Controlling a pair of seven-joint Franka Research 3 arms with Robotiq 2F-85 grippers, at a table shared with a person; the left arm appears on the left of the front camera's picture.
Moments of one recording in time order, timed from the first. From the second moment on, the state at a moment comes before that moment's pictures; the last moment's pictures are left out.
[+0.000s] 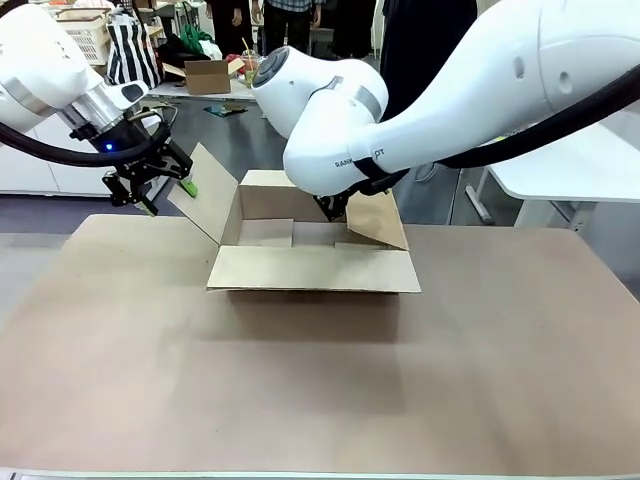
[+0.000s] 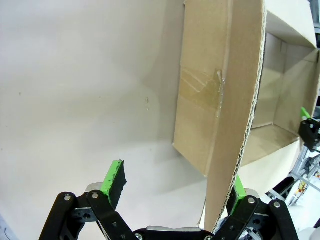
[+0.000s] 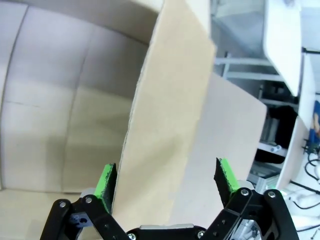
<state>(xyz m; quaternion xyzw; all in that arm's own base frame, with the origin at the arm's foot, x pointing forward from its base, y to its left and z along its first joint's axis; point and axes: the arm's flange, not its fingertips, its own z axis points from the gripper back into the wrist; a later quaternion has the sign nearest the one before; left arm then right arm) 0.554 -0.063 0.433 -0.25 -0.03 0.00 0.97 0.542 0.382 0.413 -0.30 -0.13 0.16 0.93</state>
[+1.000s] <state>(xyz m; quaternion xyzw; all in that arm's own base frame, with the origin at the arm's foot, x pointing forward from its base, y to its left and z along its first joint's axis) 0.554 -0.063 0.433 -0.25 -0.03 0.00 0.97 0.538 0.336 0.458 -0.32 -0.13 0.13 0.93</state>
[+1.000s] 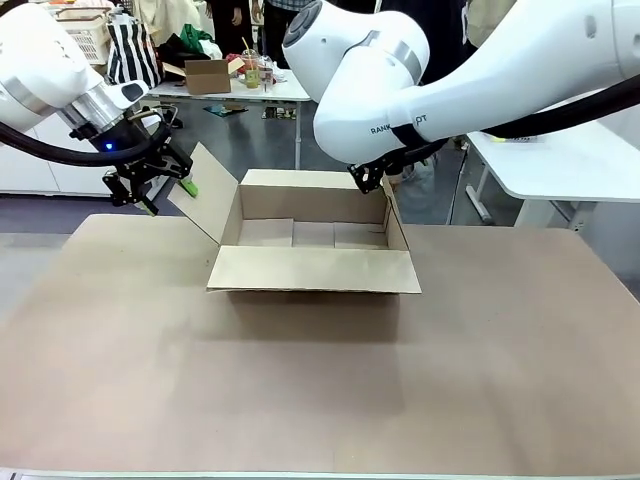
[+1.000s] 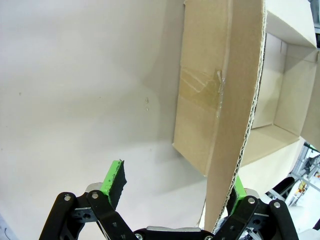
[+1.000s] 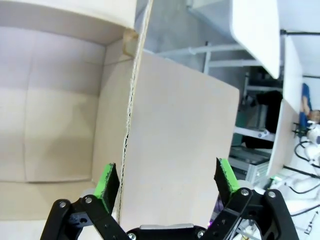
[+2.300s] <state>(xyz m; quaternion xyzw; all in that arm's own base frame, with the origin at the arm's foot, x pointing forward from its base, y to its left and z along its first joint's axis) 0.554 -0.063 0.434 -0.25 -0.03 0.00 0.97 0.523 0.140 0.431 0.02 -0.12 -0.15 0.98</state>
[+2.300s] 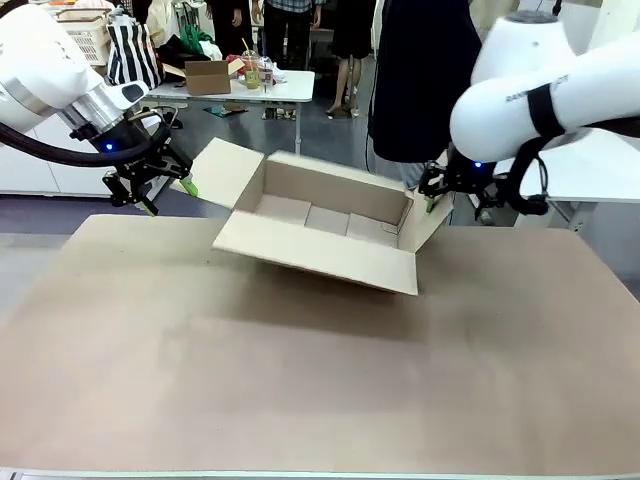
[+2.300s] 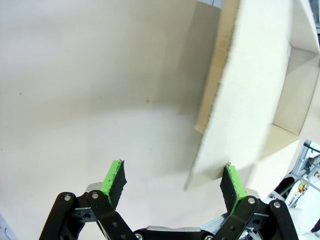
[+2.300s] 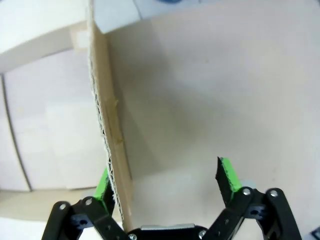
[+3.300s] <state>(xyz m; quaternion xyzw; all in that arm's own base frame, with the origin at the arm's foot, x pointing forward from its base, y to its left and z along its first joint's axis) 0.554 -0.063 0.434 -0.25 -0.03 0.00 0.97 0.522 0.147 0.439 0.04 -0.13 -0.14 0.98</state>
